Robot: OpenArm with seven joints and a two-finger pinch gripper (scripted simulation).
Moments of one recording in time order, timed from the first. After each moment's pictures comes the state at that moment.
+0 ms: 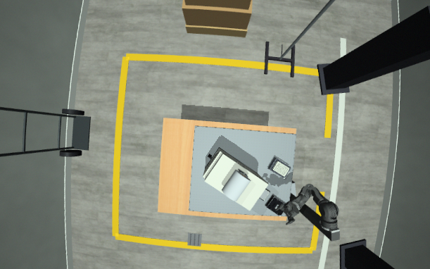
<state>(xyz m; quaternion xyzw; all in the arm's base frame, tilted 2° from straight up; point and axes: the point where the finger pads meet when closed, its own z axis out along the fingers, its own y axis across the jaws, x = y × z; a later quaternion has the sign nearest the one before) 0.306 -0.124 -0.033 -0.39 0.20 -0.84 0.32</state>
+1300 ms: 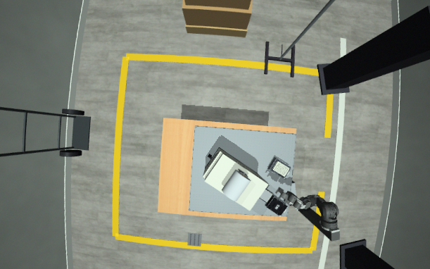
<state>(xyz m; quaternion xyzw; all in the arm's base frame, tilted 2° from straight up) 0.268 -0.228 -0.166 -0.35 0.68 -0.59 0.25</state>
